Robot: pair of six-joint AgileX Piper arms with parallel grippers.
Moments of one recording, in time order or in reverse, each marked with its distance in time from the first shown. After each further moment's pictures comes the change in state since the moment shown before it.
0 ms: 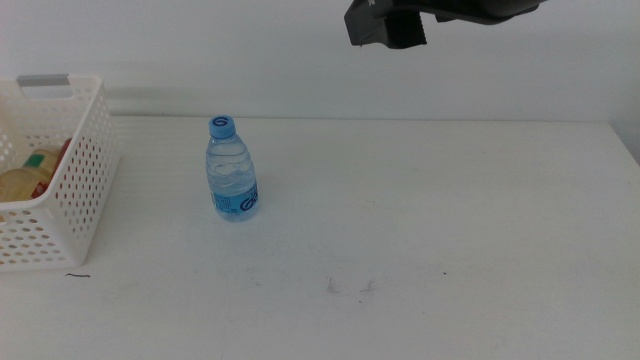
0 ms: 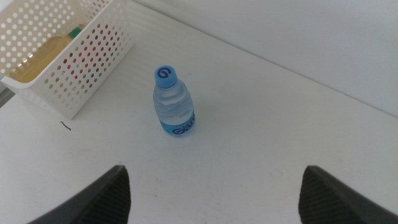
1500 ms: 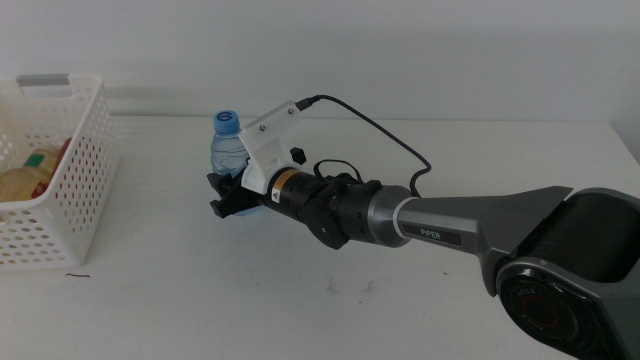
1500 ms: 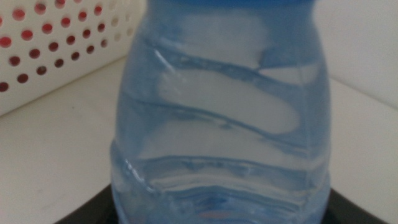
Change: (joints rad) left arm 0.000 0.000 0.000 0.000 0.003 0.000; right arm -0.023 0.942 0.015 0.040 -1.294 -0.184
